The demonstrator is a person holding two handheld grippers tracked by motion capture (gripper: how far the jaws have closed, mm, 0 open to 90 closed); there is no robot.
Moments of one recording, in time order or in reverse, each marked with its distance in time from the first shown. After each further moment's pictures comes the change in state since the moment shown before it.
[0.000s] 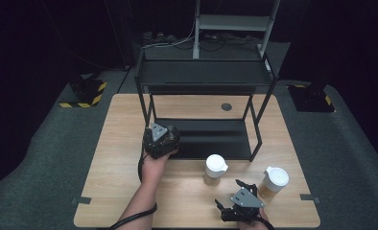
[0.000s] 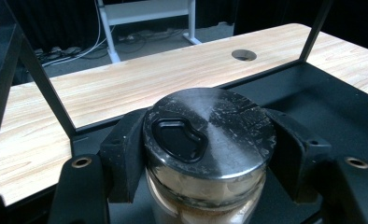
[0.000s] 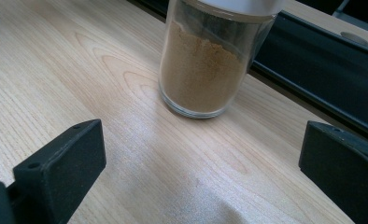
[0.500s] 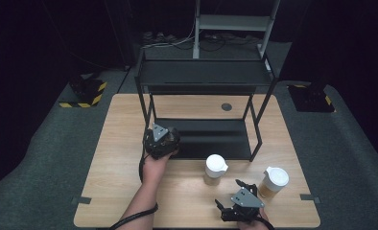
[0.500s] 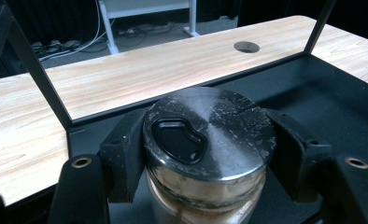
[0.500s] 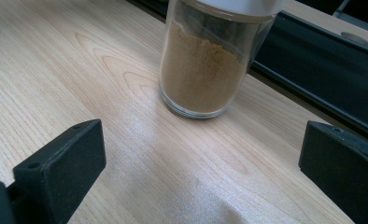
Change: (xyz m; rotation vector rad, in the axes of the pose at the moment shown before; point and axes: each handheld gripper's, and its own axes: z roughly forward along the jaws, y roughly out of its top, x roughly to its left) left arm 0.001 -0.005 0.005 0.015 0.000 -0.009; right arm -0.001 0.000 0.000 0.000 0.001 0.000
